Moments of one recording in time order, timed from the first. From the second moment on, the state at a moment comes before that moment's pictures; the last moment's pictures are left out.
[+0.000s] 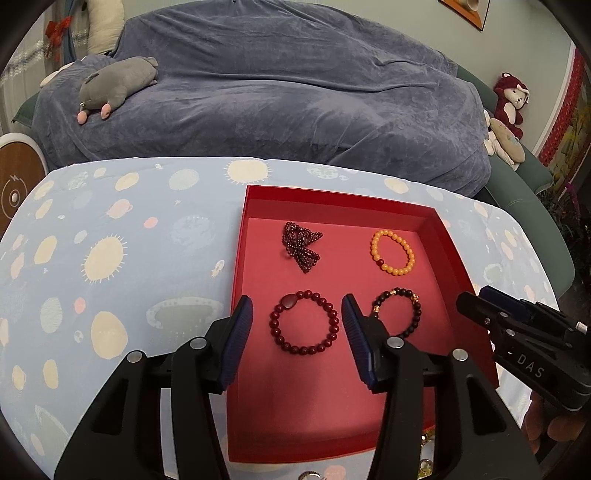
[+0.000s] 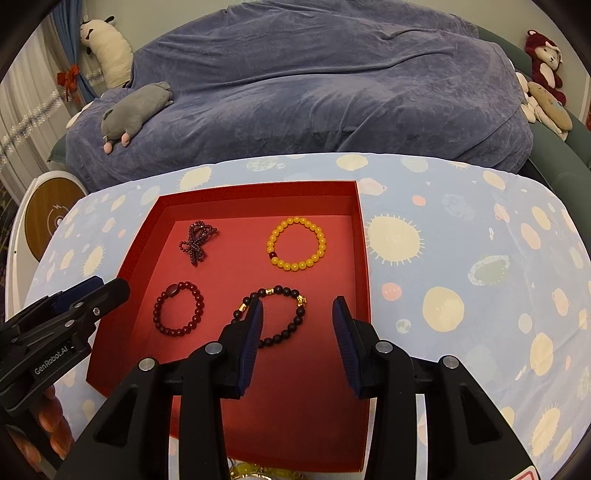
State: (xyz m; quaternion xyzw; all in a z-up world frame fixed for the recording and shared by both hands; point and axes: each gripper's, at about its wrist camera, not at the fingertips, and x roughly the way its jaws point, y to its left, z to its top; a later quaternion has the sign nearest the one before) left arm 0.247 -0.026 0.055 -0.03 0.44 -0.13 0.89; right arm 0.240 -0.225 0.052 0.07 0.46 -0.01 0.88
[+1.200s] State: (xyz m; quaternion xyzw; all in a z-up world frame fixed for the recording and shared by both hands) left arm 0.061 -0.034 0.028 0.01 0.48 -0.16 0.86; right arm 0.045 -0.214 0.025 0.06 0.51 -0.02 0.86
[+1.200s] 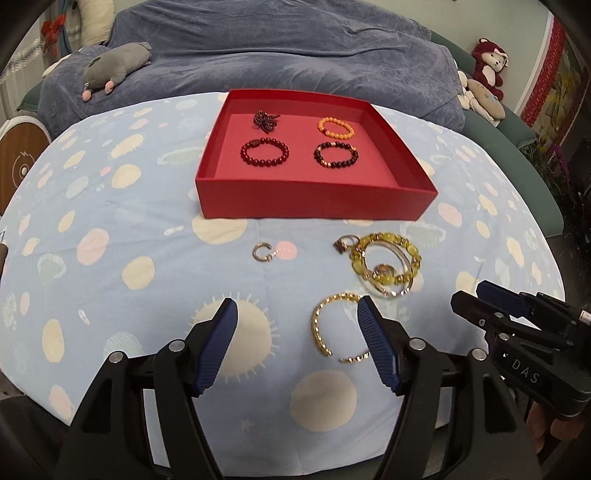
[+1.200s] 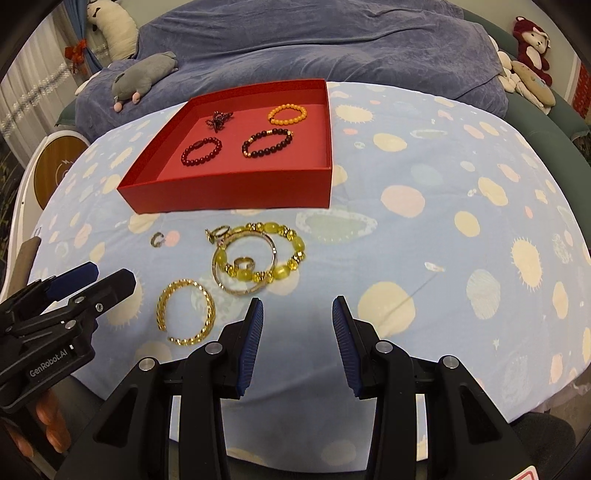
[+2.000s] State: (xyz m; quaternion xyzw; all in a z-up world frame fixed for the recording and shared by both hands) left arm 0.055 -0.072 -0.013 0.05 0.50 -0.15 0.85; right arm 0.032 -0.222 0.008 0.08 0.52 -0.03 0.85
